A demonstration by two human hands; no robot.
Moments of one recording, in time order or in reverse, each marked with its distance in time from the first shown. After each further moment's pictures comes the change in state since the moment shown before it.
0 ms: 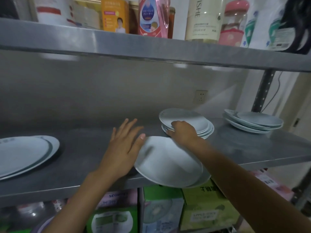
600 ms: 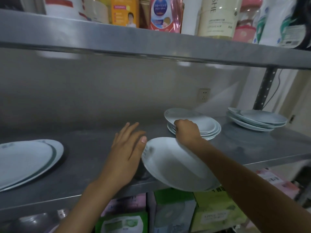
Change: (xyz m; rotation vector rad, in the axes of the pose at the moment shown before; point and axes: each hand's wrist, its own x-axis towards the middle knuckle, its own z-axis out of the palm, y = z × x) left_hand -0.009 -0.017 -0.020 -0.171 -0.003 -0.034; right_hand 0.010 -0.026 0.012 -0.149 0.104 0.021
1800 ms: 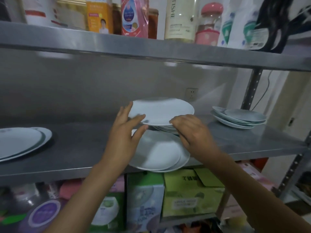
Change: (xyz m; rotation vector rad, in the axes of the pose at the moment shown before) left_hand -0.004 0.111 0.045 0.009 0.202 0.042; right_hand -0.123 0.092 -0.084 0.237 0.619 -0.735
